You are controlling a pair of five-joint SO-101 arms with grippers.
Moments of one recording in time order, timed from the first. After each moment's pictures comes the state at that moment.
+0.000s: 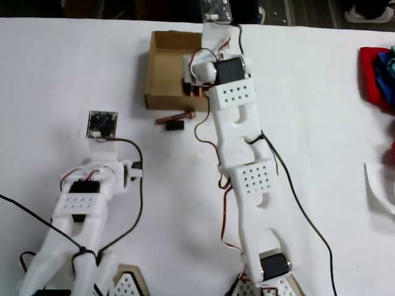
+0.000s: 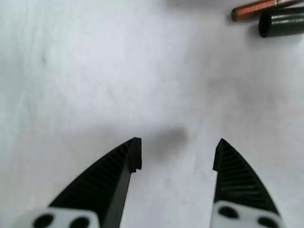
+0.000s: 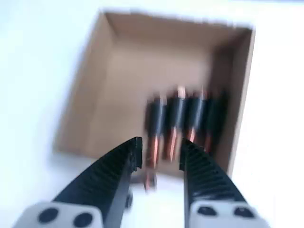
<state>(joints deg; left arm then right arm) -8.8 -36.5 72.5 28.4 -0.8 -20.6 61.1 -93.4 93.2 -7.3</state>
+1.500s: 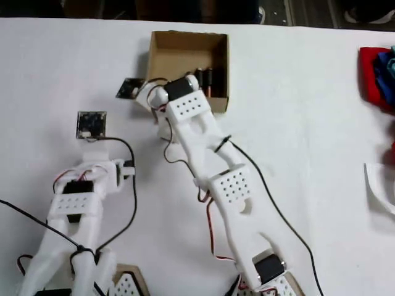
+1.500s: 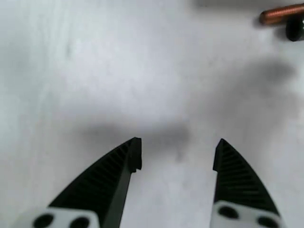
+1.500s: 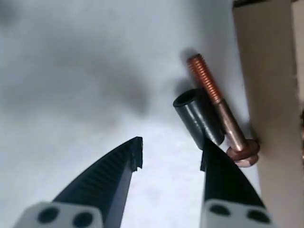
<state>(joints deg) -12.7 -36.5 72.5 28.4 -0.8 -32.6 62.9 -70.9 98.3 42.9</state>
